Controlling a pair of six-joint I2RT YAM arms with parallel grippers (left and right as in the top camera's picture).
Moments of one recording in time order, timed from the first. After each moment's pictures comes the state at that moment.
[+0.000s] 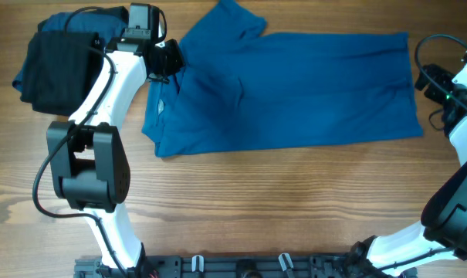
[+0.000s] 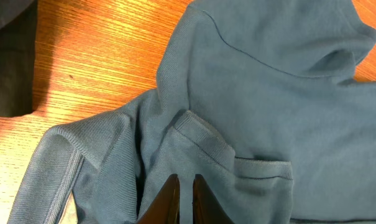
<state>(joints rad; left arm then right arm) -0.12 2.04 1.64 -0.67 0.16 -0.48 -0.58 1.79 1.09 0.07 -0.25 0.02</state>
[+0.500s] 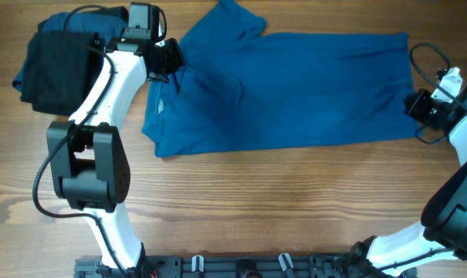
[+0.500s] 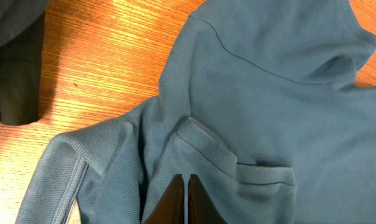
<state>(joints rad) -0.12 2.04 1.64 -0.65 0.14 -0.47 -0.57 1.79 1.09 -0.30 -0.45 -0.03</state>
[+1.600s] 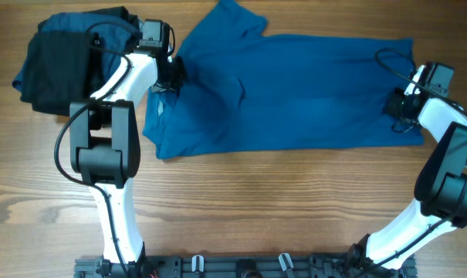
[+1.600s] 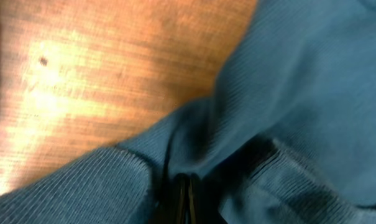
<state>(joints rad) -0.12 2.25 1.66 -0.64 0.10 -0.43 -0.40 1.97 1.14 -0.28 0.02 0.08</state>
